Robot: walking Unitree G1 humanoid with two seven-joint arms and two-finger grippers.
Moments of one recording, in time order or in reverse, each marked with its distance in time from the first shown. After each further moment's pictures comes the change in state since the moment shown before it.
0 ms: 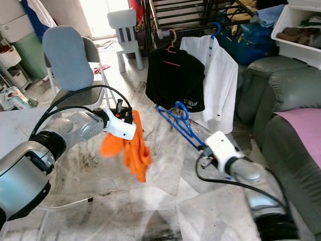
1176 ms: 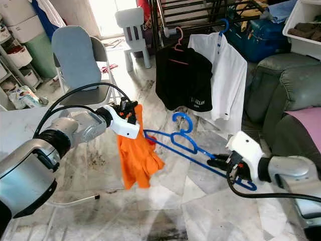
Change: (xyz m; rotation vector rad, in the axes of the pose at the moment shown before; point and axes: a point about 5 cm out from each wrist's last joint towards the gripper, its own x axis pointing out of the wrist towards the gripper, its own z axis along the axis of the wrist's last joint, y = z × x) left arm 0.004 0.008 0.013 0.056 -0.064 0.179; right arm -0.061 -0.013 0.022 -0.010 0.042 0.368
